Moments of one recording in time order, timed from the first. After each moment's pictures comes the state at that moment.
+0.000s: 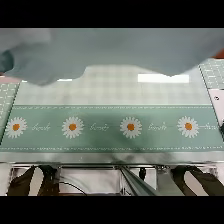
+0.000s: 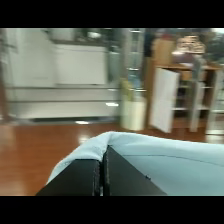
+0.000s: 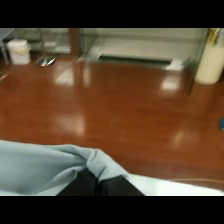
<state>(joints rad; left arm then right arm) 0.52 -0.58 1.58 0.71 -1.01 -1.20 -0.21 -0.87 1.97 -1.16 1.30 1.40</state>
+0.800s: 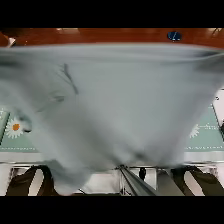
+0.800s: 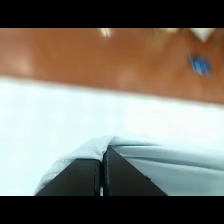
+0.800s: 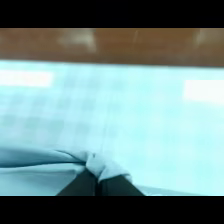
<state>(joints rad) 0.33 -0.60 1.14 1.04 -1.05 -1.36 -0.21 -0.77 1.40 -1.15 1.33 1.41</state>
